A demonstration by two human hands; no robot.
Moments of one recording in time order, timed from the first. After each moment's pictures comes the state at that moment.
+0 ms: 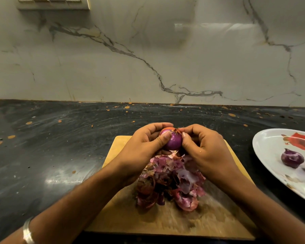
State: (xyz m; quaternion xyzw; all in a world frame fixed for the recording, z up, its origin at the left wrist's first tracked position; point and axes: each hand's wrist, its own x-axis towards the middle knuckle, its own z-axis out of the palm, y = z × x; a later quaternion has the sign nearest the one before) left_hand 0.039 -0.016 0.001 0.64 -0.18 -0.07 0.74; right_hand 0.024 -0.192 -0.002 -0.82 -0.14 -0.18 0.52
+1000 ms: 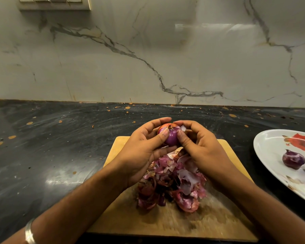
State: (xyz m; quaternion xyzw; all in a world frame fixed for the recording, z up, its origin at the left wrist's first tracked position) left_hand 0.043 -0.019 -0.001 0.51 -0.13 -0.10 0.84; right_hand 0.030 -0.186 -0.004 -0.74 -0.13 -0.08 0.65
